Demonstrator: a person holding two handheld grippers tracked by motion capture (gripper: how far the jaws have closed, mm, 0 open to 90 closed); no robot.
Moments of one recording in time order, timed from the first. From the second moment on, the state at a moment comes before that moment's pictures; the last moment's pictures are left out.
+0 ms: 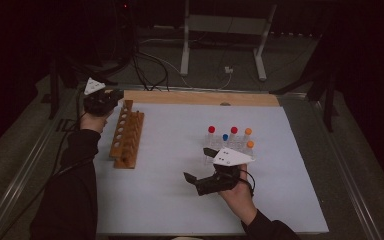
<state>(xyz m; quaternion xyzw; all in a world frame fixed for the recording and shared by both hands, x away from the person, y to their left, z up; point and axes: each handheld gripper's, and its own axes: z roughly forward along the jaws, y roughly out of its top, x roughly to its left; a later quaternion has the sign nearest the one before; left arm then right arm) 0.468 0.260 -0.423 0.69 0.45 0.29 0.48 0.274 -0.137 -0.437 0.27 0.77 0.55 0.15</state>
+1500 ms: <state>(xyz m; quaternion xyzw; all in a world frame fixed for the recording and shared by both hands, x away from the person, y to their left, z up) 0.448 0.258 -0.428 0.70 0.45 0.25 0.50 0.276 -0.143 -0.428 0.25 0.76 0.57 0.18</state>
